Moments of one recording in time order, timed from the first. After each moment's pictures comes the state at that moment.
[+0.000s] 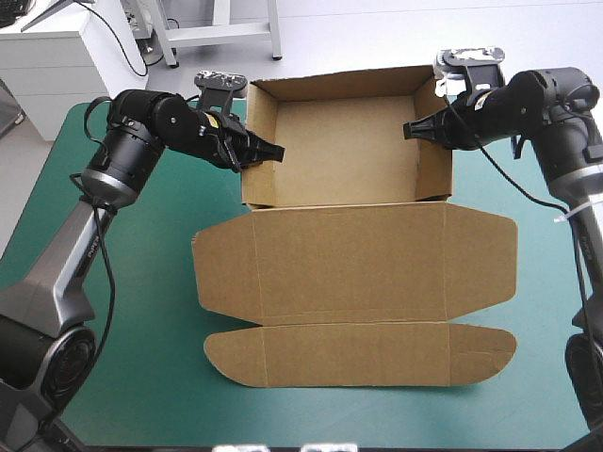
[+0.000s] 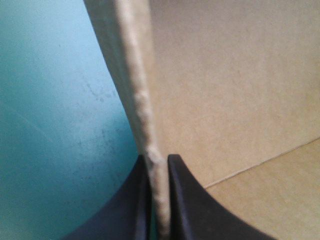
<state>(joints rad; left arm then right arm) -0.41 1.75 -1.90 -0.23 1.13 0.00 0.19 1.65 -1.89 0.15 1.18 0.00</state>
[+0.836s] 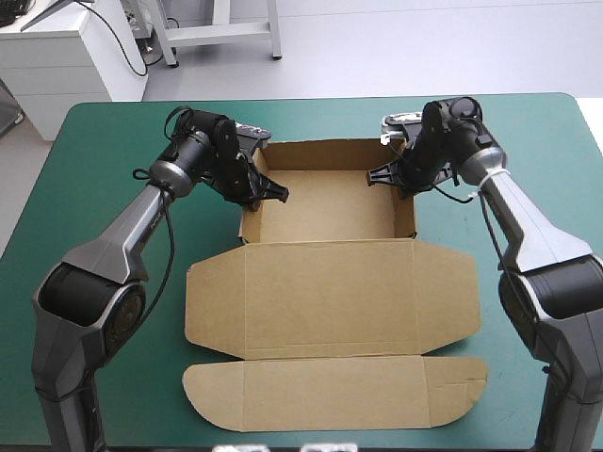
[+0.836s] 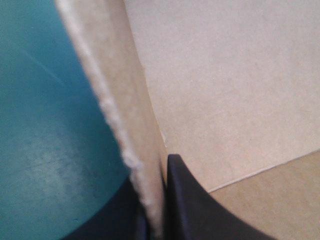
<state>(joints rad) -0.41 2.00 -1.90 -0.10 1.25 0.00 0.28 1.99 -1.89 0.09 1.23 0.06</state>
